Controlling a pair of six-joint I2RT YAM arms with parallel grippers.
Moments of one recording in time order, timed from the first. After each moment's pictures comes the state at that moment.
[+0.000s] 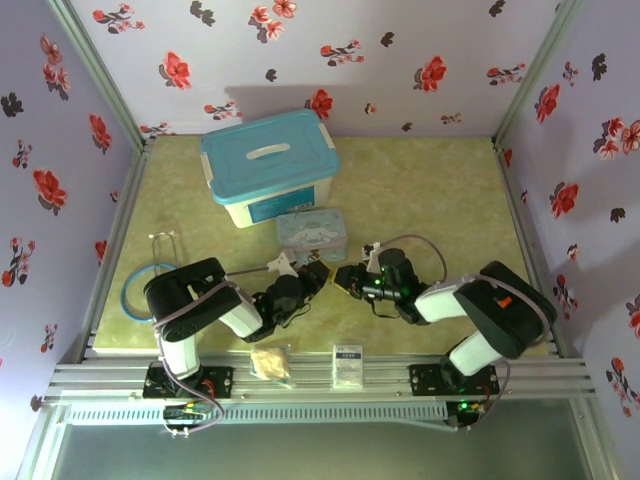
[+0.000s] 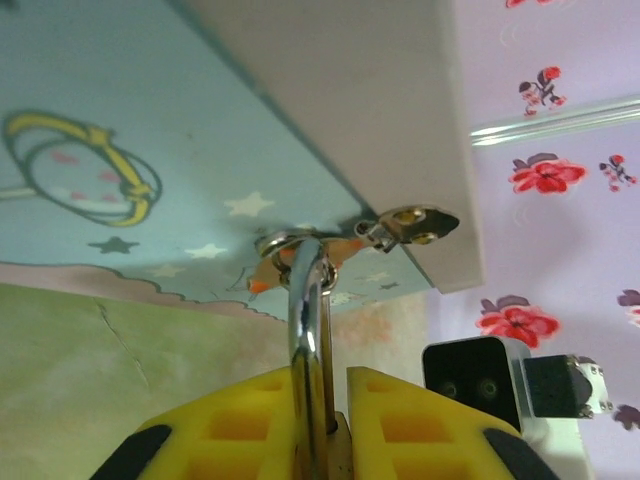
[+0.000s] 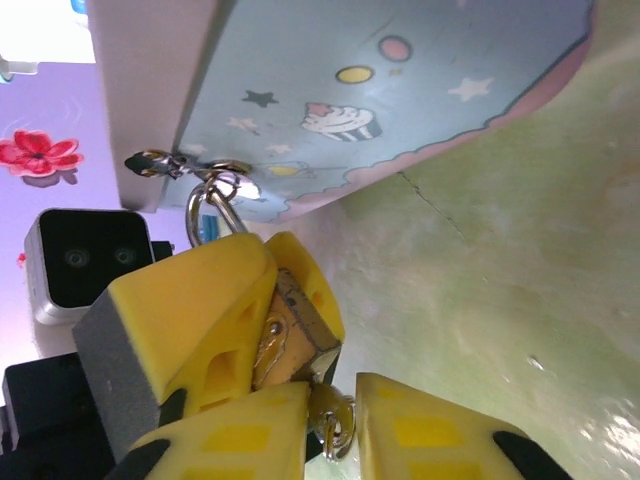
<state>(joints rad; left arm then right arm) -1.06 1.83 0.42 1.14 -0.34 -1.41 0.67 1.50 0.32 0.71 -0.47 1.15</state>
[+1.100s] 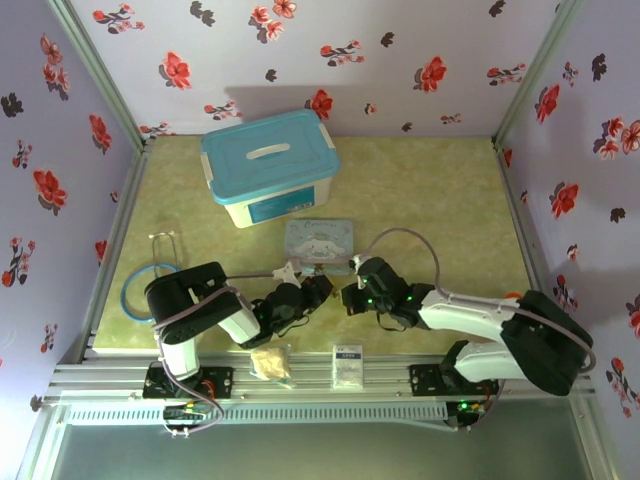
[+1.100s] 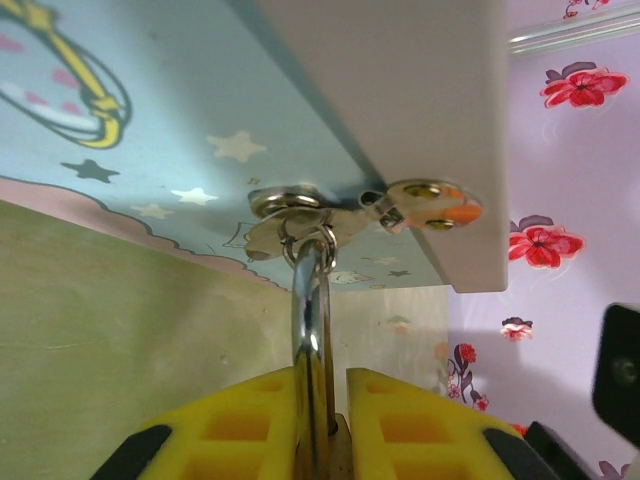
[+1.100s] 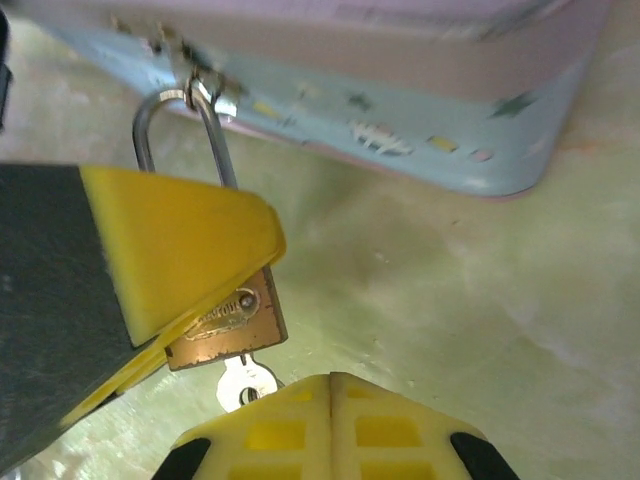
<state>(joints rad) -1.10 1.82 0.38 1.12 -0.24 -1.41 0.89 1.29 0.45 0.01 -0.08 0.59</state>
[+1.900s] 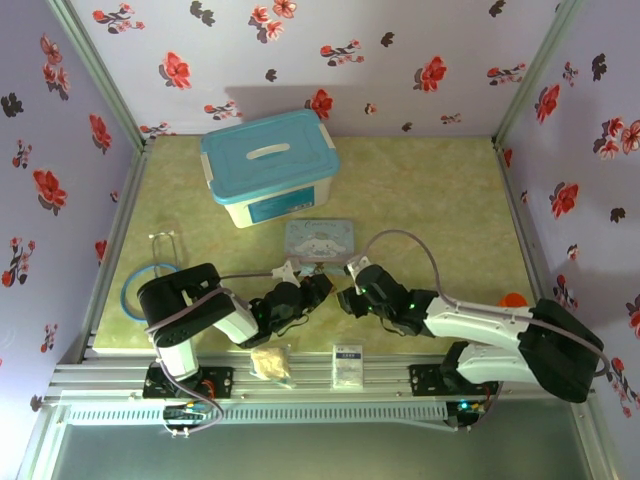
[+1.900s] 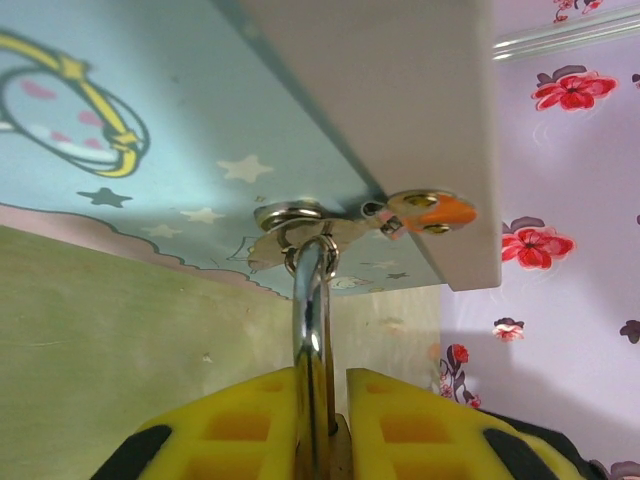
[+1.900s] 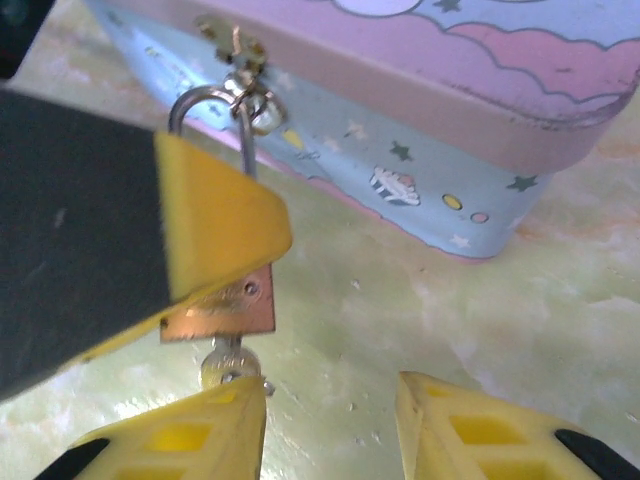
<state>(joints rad) -1.10 1.78 0.37 1.09 -0.24 -1.41 0.98 1.17 0.43 -0.03 0.12 0.37</state>
